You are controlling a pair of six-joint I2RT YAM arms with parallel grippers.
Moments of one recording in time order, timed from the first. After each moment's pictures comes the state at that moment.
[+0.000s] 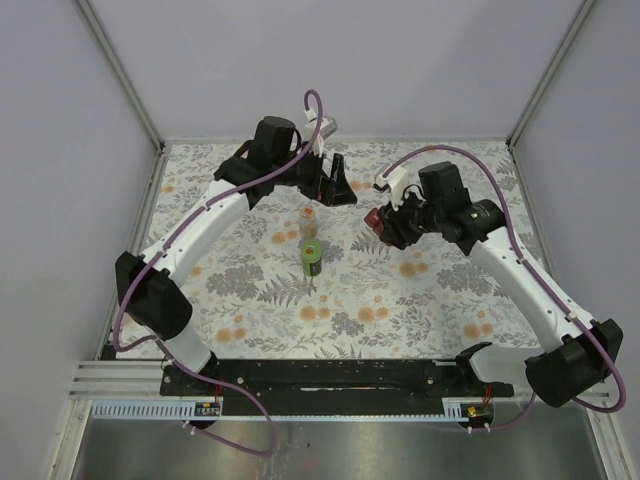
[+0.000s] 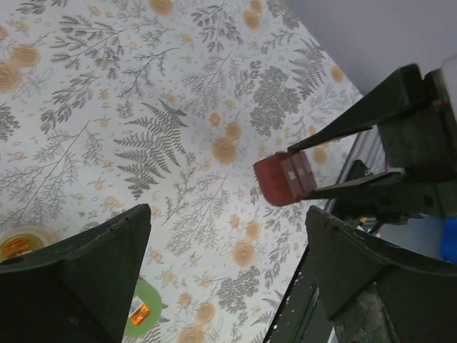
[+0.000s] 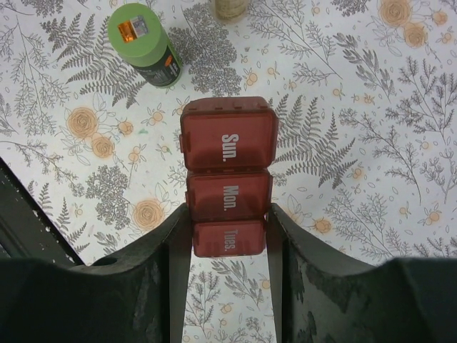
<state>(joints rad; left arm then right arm) -0.54 1.65 1.64 -0.53 0.60 -0.20 0.45 1.26 1.26 -0.75 -0.35 -0.32</state>
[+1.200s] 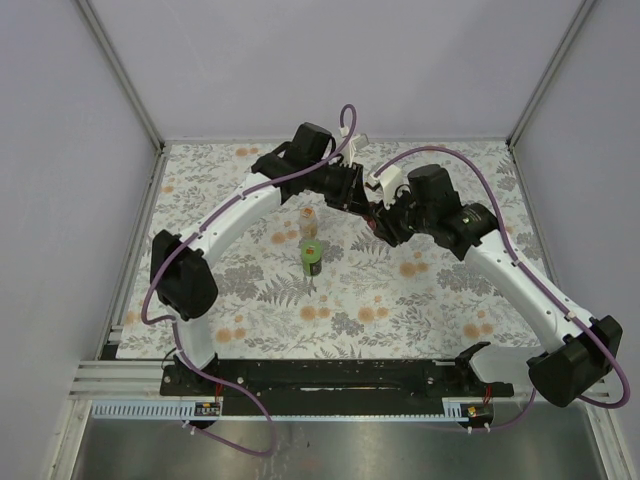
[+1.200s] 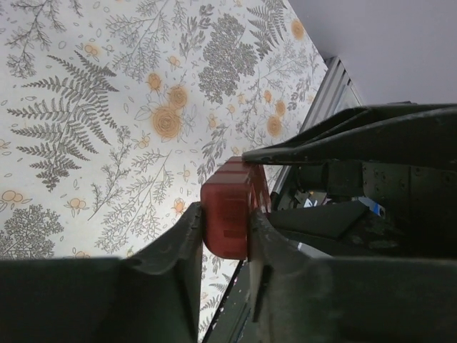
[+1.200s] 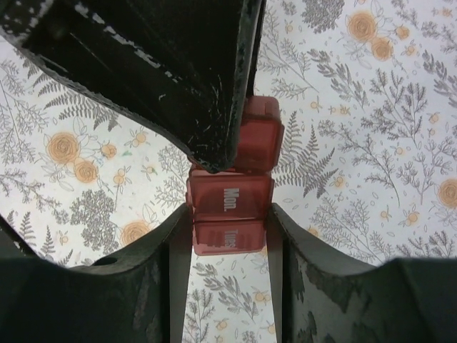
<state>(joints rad) -0.63 1.85 1.79 -0.63 0.71 -0.33 0.54 1.26 1.25 -0.66 -0.20 -0.26</state>
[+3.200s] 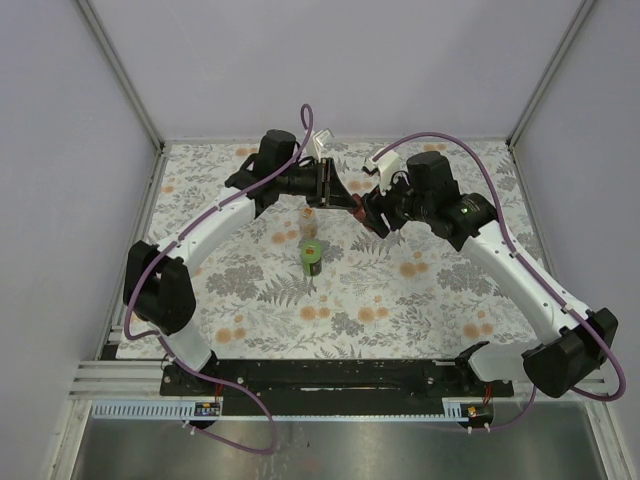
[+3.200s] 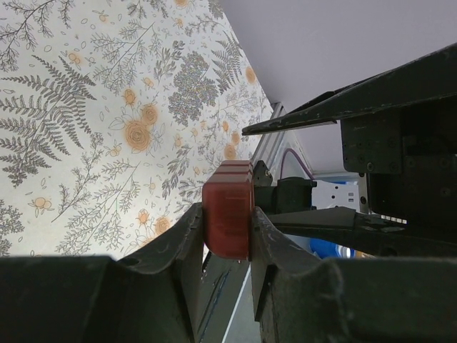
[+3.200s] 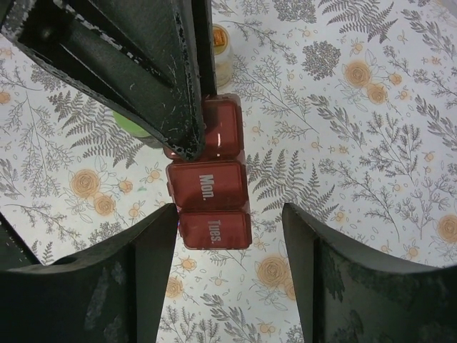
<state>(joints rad) -0.52 1.69 1.48 -0.27 0.84 -0.63 0.54 1.31 1.34 -0.62 -0.24 -0.22</state>
